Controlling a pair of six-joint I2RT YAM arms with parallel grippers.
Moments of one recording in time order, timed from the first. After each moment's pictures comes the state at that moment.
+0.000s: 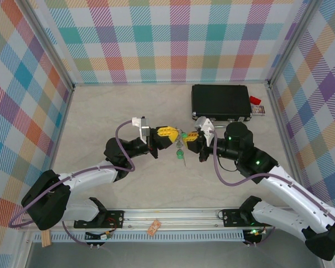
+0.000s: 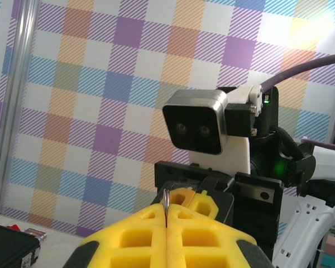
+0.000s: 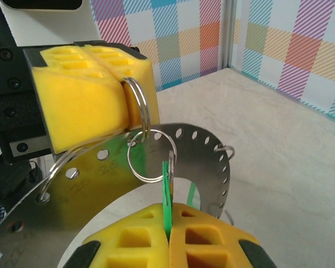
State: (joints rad) left arm -0.74 1.27 0.59 1.20 0.59 -0.51; right arm 0.74 0.88 0.88 -0.26 -0.38 -0.03
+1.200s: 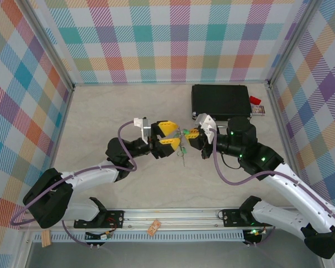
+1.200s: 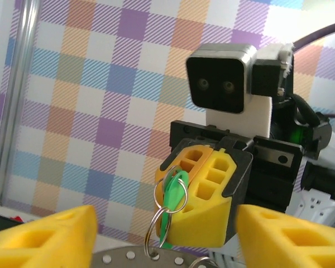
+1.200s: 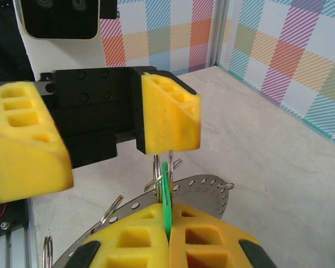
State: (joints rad) left arm -0.74 1.30 0.57 1.20 0.57 -0.50; right arm 0.74 0.90 1.01 -0.41 -0.33 -0.13
